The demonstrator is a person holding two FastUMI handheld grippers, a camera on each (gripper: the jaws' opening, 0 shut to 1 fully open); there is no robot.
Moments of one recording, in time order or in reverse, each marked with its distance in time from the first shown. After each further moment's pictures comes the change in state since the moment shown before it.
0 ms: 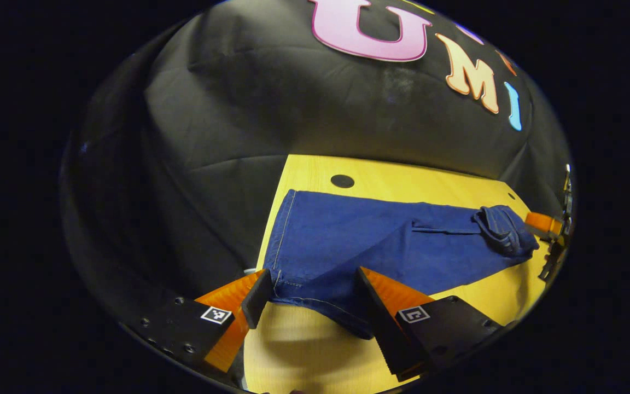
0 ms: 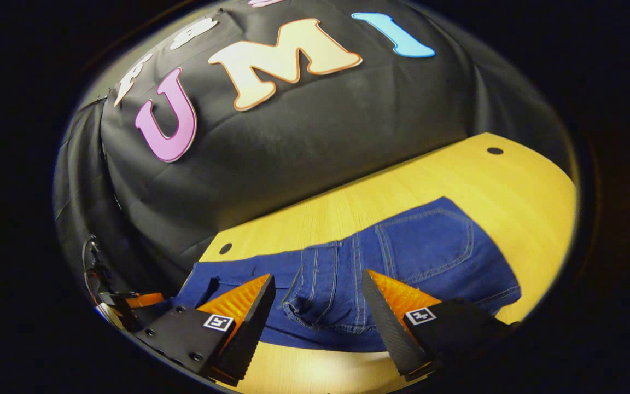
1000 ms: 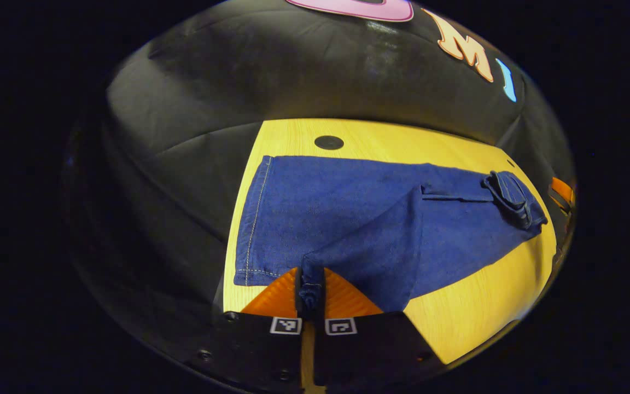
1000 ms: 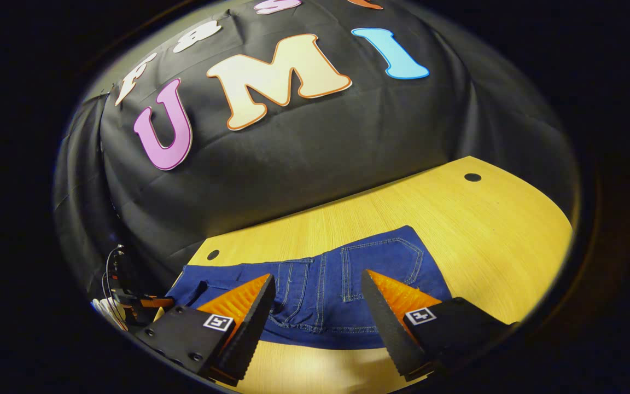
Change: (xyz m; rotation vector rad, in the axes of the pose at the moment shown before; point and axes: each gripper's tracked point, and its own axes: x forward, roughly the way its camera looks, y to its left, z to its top) left arm 0.037 -0.017 -0.028 0.071 0.160 -0.054; right arm -0.037 -0.033 0.031 -0.060 -0.035 -0.046
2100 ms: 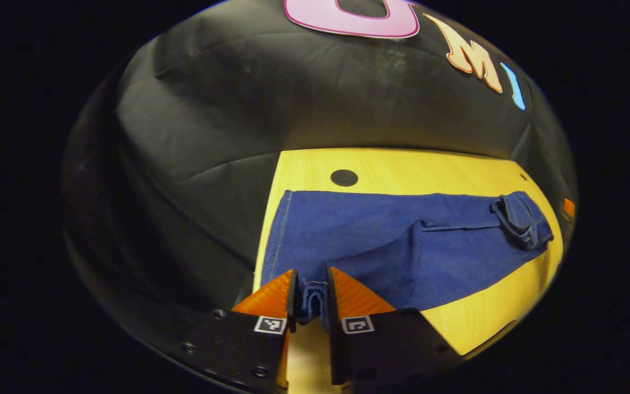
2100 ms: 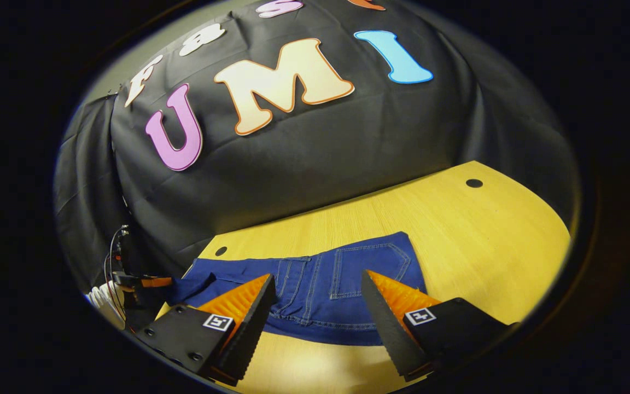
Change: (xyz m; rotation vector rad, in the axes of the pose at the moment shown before) left arm -0.015 0.022 0.054 0.037 -0.092 0.111; right arm -0.021 -0.011 -0.005 0.007 0.025 0.037
